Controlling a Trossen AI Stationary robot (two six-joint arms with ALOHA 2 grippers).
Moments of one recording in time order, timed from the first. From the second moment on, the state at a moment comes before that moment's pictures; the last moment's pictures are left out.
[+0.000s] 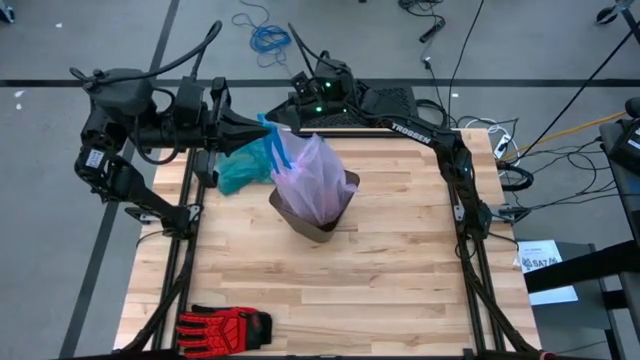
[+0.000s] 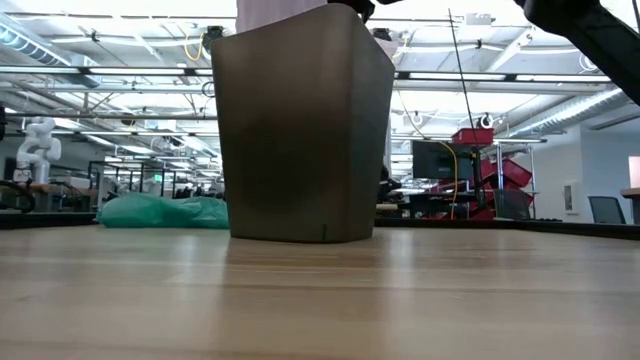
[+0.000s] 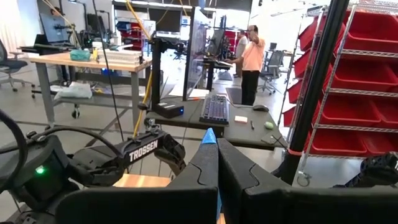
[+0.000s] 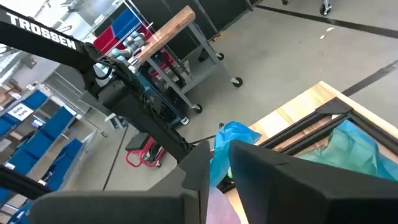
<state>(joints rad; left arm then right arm) -0.05 1.44 2.36 -0.88 -0.06 -0.07 -0.42 2.12 2.29 -0.35 -0.48 0.59</state>
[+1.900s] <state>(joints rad) 0.01 1.49 2.36 -0.94 -0.43 0.02 -0.33 1.85 2.36 -0.31 -0.48 0.38</state>
